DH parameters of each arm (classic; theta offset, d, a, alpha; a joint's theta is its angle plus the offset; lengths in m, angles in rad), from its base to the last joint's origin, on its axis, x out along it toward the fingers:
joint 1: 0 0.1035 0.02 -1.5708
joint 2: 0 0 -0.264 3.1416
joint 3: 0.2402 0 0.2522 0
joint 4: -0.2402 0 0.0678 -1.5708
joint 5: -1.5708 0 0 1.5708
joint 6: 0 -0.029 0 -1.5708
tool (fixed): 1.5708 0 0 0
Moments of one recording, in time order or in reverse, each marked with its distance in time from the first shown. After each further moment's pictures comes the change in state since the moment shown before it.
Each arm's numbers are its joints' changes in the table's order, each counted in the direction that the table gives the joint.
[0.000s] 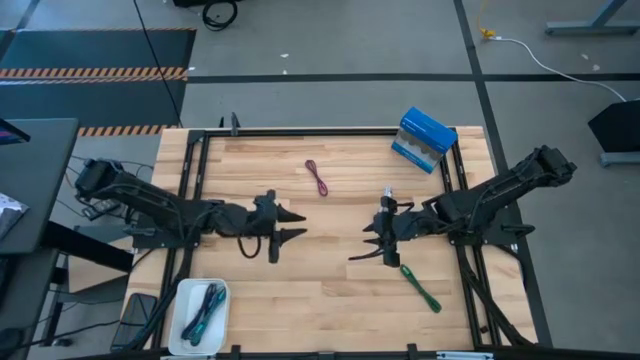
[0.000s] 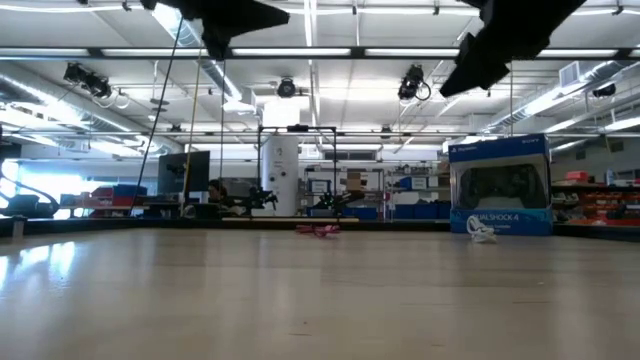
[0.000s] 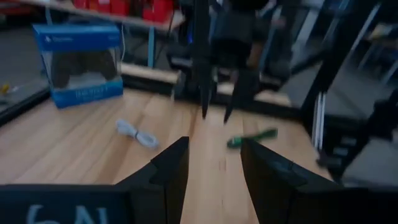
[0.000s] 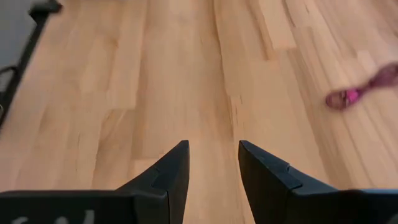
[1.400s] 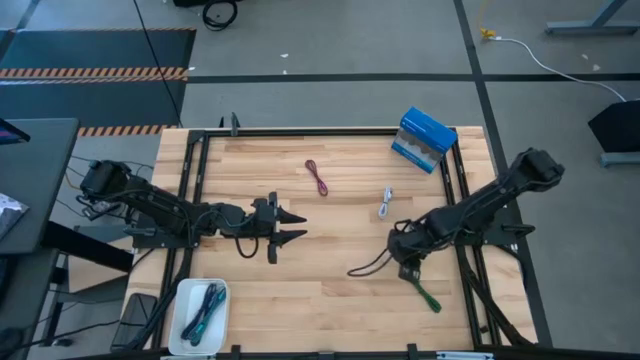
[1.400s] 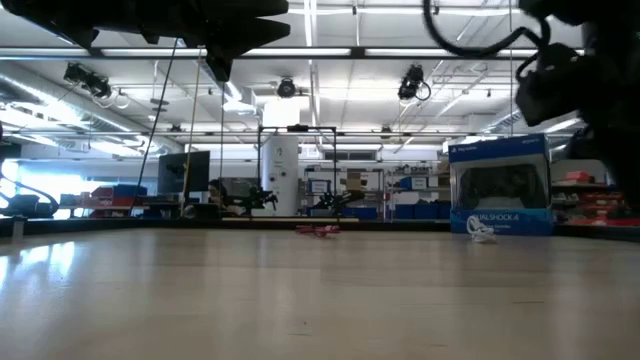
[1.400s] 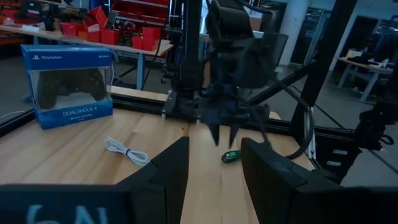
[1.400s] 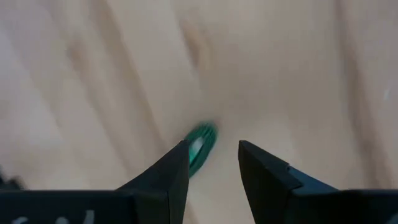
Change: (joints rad) left arm 0.028 0.071 -0.151 0.360 -0.055 -0.067; right arm 0.083 0.143 -0.071 -0.387 0.411 -0.537
